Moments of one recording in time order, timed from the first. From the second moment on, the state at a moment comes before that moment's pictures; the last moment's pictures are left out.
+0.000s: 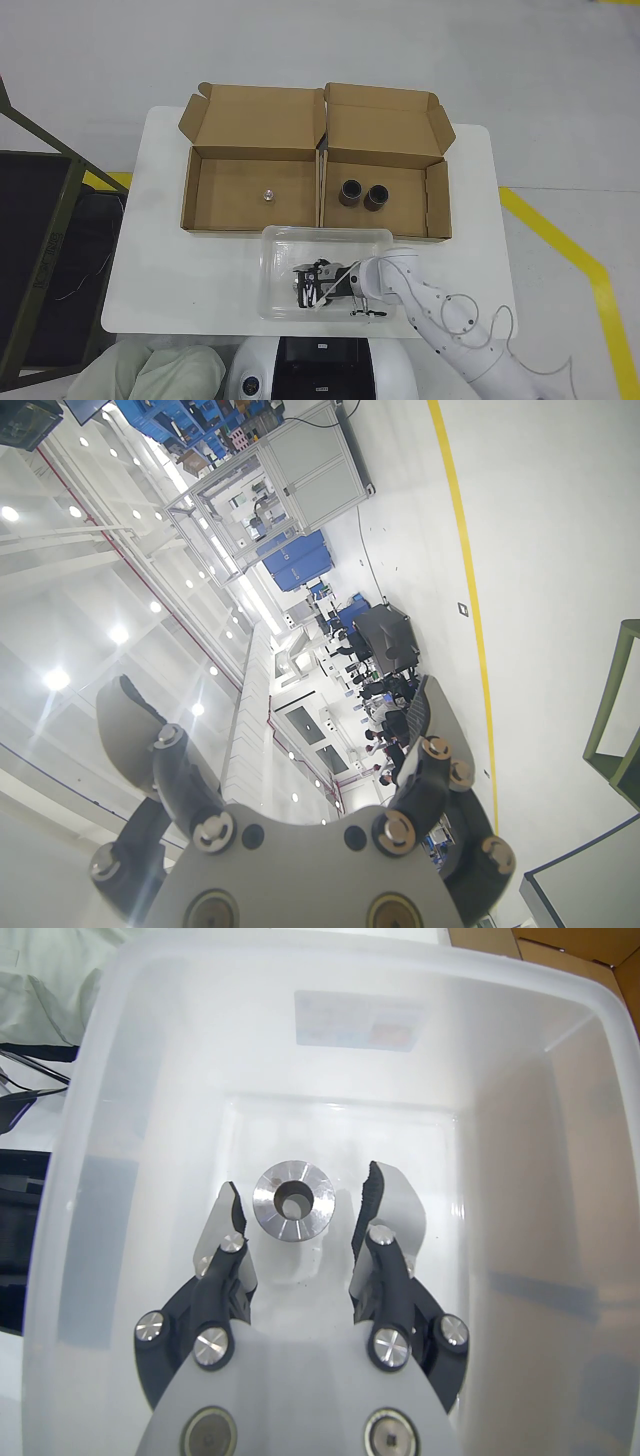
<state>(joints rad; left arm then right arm) 0.15 -0.27 -1.06 -1.30 2.57 -0.51 0.65 -1.17 -1.31 0.79 -1.47 -1.67 -0.91 0.16</state>
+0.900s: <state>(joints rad) 0.15 -0.27 -1.06 -1.30 2.57 -0.51 0.65 -1.21 -1.27 0.89 -1.58 -1.57 -0.94 0.13</state>
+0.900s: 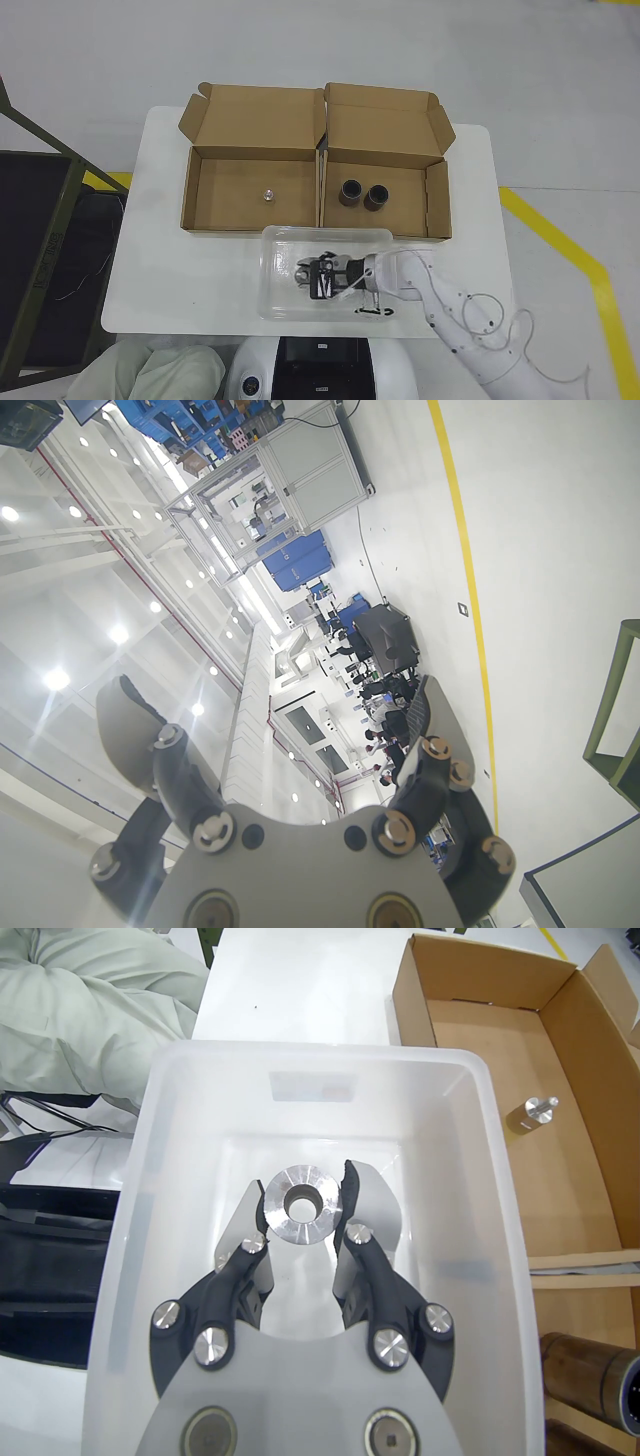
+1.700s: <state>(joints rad) 0.15 -0.27 -1.06 -1.30 2.57 -0.51 0.65 -1.28 -1.22 1.08 -1.77 -1.36 -0.95 0.08</state>
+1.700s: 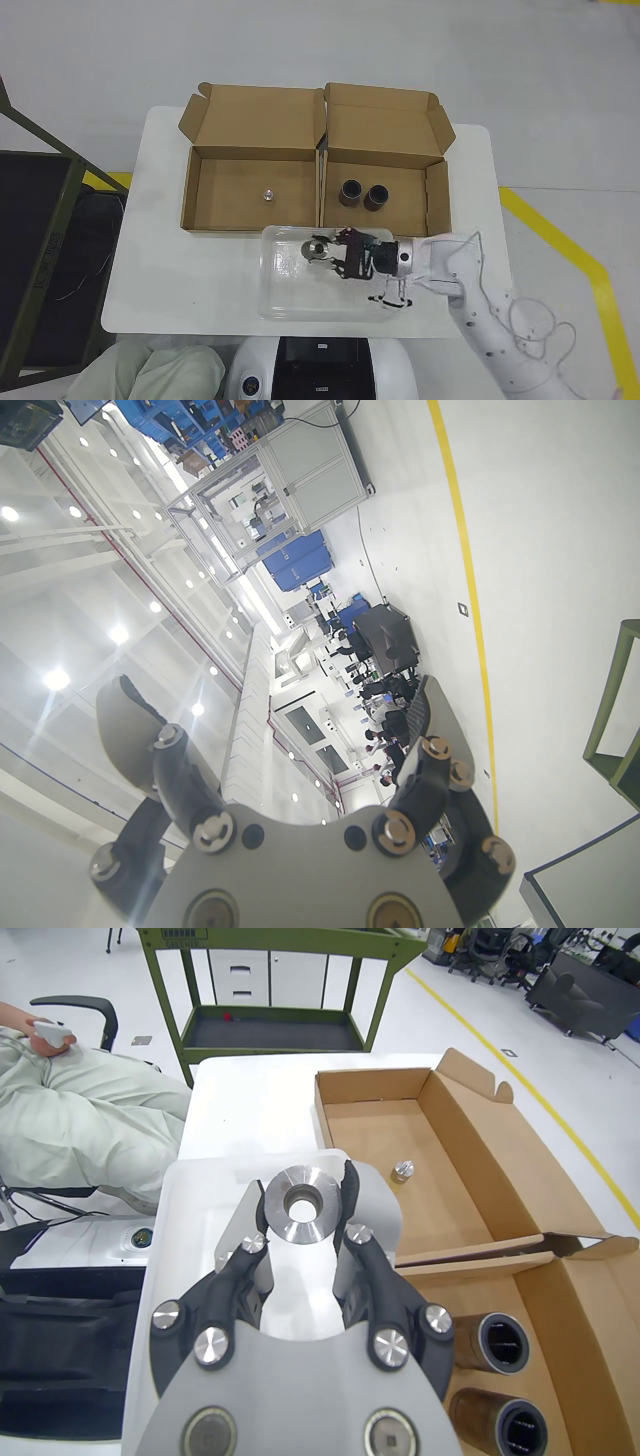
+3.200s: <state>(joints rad) 0.15 -0.27 -1.06 -1.30 2.57 -0.51 0.65 -1.39 -1.15 1.44 -1.96 -1.18 -0.91 -0.21</state>
